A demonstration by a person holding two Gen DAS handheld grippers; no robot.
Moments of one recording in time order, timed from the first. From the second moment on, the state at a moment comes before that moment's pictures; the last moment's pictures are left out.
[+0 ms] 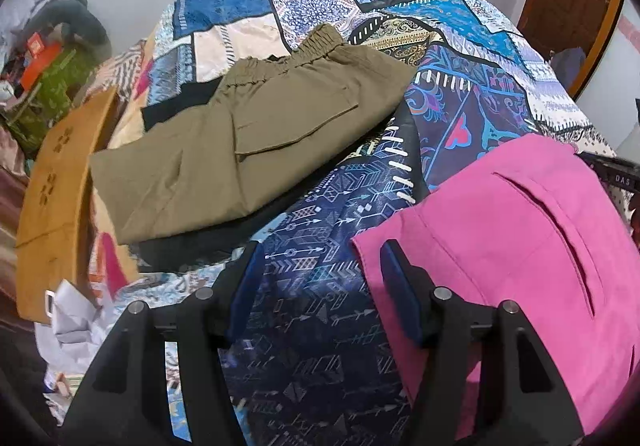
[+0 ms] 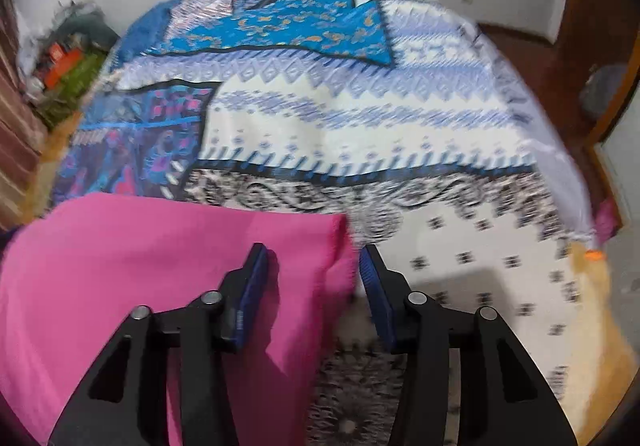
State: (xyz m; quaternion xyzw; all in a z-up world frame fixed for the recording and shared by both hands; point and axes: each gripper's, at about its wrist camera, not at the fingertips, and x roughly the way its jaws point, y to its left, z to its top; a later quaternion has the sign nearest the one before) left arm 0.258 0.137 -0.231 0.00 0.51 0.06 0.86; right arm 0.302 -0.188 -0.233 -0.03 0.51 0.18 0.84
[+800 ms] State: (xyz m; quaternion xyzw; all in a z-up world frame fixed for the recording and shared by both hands) left arm 0.265 0.075 -0.186 -0.01 0.50 -0.05 0.87; right arm 0.218 -0.077 -0.159 -0.07 0.48 0.36 0.79
